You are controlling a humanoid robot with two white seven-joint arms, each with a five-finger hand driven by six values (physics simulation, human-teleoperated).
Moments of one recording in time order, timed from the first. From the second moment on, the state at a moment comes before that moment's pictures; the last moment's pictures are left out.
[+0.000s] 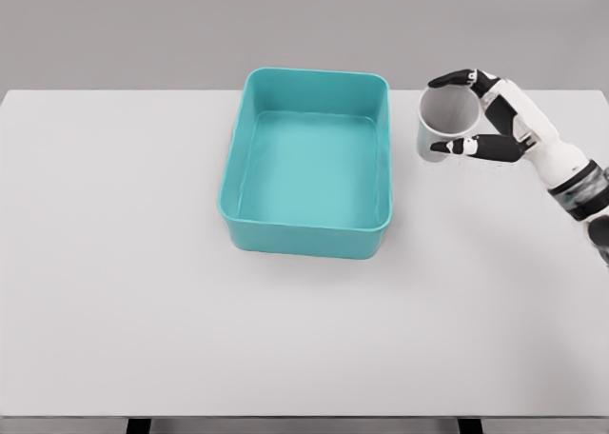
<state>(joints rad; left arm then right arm) 0.02 0.00 -0.06 -0.05 0.04 -0.03 -0.06 -0.56 -0.79 0.77 -1.33 -0.67 -0.61 0.18</state>
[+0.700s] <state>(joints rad) 0.02 0.00 -0.06 -0.05 0.04 -0.03 -0.06 -0.73 -0.62 0.83 -1.33 -0.67 -0.61 0.18</state>
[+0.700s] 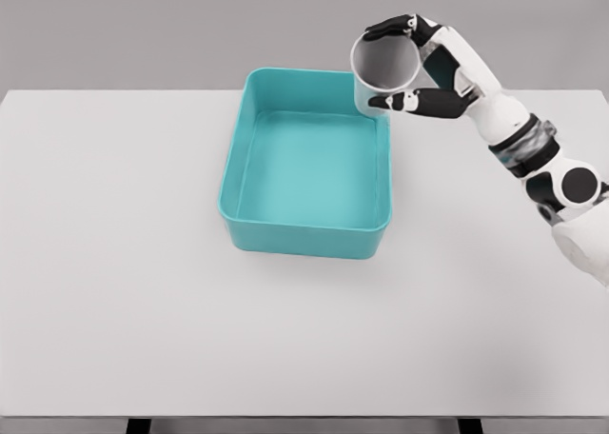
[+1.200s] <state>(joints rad) 0.02 0.00 -0.06 -0.05 0.04 -0.03 -0.06 -0.74 -0.50 0.88 -1.33 -0.67 -0.52 0.18</state>
